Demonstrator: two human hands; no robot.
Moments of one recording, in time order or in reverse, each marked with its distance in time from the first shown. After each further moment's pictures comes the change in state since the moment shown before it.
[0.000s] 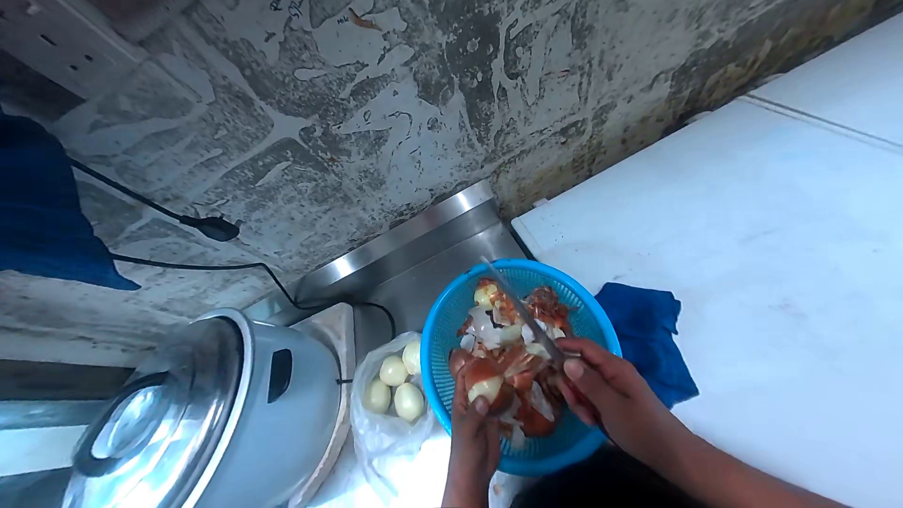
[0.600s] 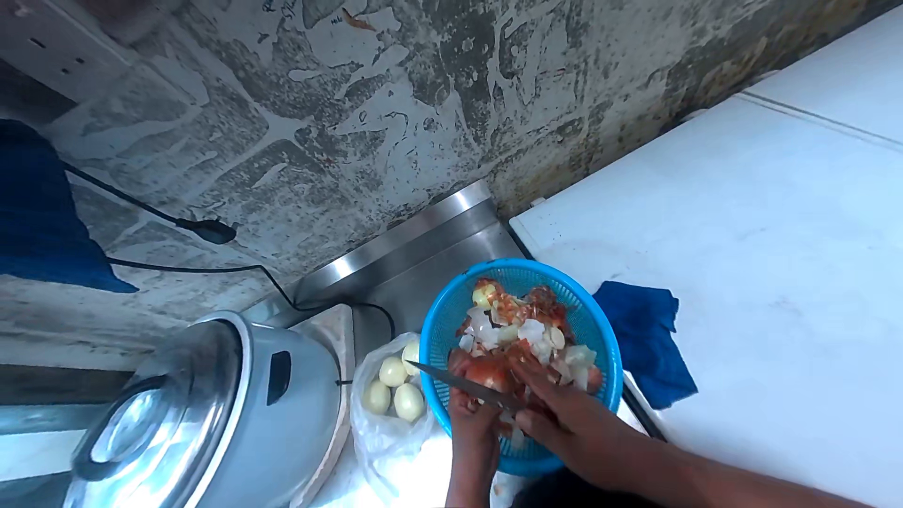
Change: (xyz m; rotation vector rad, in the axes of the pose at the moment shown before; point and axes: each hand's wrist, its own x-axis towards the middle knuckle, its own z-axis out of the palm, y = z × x) left_hand 0.004 -0.001 0.013 0.156 0.173 0.025; right_hand 0.001 0.002 0.024 -0.530 -0.388 0.161
